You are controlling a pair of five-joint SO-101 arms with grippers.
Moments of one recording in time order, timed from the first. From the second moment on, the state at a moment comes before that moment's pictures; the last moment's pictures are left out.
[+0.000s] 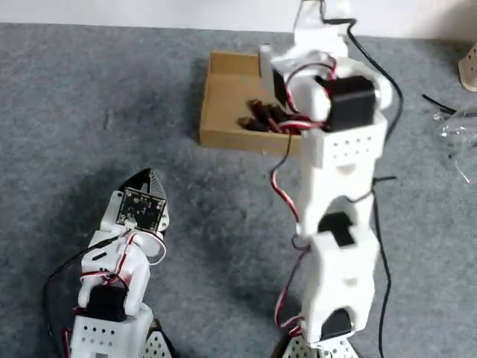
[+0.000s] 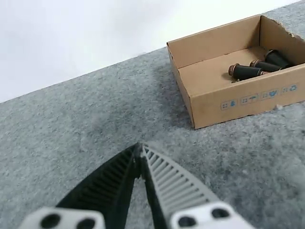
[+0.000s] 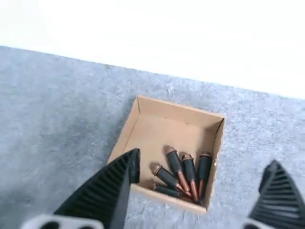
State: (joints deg) left arm 1.6 -103.7 96.0 34.2 -10.7; right arm -18.2 20.5 -81.3 99.9 0.1
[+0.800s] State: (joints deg) left arm 1.6 -103.7 96.0 34.2 -10.7; right arm -11.4 -63.6 59.7 49.8 3.3
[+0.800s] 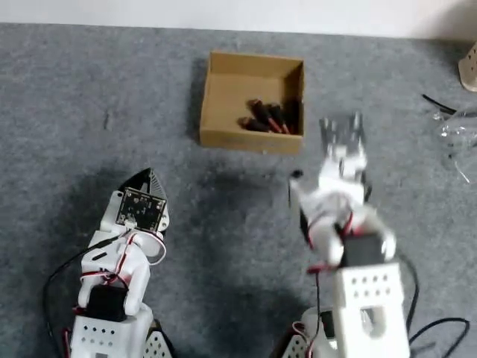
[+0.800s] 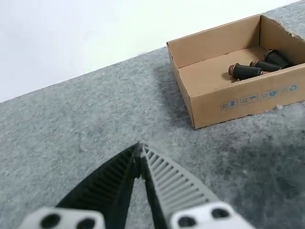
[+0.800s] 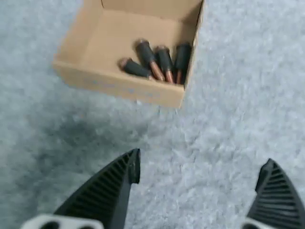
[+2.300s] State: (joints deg) left arm -10.1 -103.7 96.0 76.9 -10.7; right arm -0.4 -104.5 96.0 70.7 3.3
